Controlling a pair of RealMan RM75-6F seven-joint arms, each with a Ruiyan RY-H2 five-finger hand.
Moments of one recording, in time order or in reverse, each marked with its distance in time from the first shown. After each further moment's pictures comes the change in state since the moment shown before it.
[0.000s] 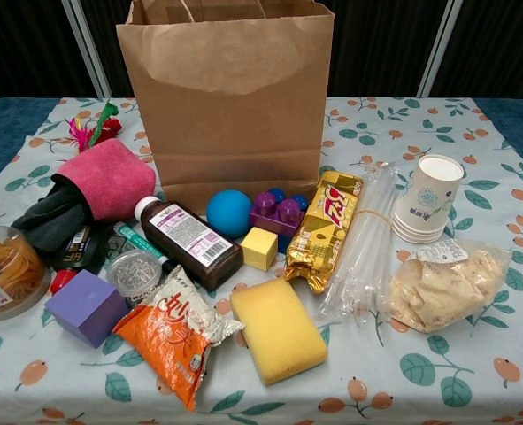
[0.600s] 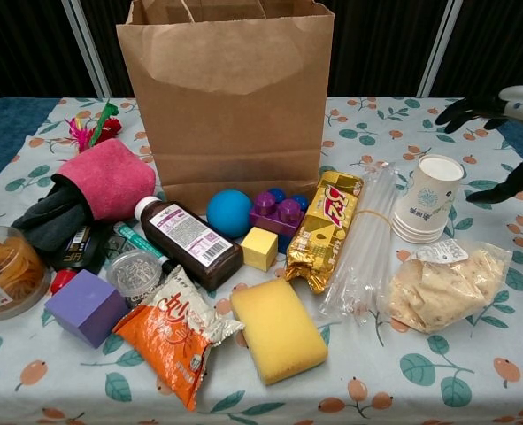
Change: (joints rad) left arm -0.013 -0.008 0.010 0.036 -0.013 -0.035 -0.037; right arm 0.392 -0.182 0.135 -0.056 0.447 -0.472 -0.177
